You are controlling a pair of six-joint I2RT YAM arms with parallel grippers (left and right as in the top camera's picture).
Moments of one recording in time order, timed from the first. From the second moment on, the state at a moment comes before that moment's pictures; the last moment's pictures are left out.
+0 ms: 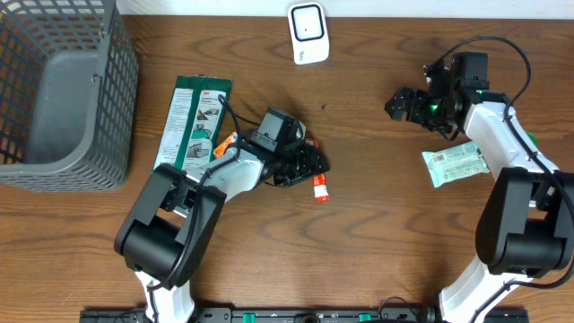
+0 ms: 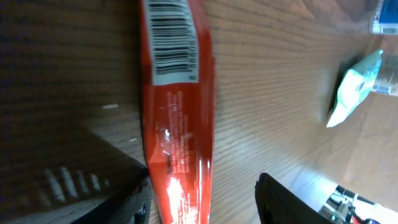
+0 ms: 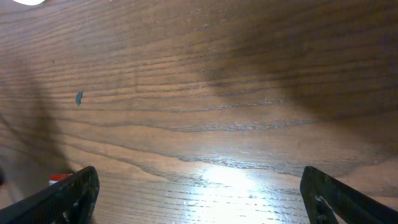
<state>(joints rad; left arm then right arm) -0.51 1.95 1.01 -0.12 0.57 -0.80 -0.07 1.91 1.33 -0.54 -0.37 0.18</state>
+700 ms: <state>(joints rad) -0.51 1.98 1.02 -0.12 0.60 -0.82 -0.07 1.91 1.33 -0.54 -0.37 0.18</state>
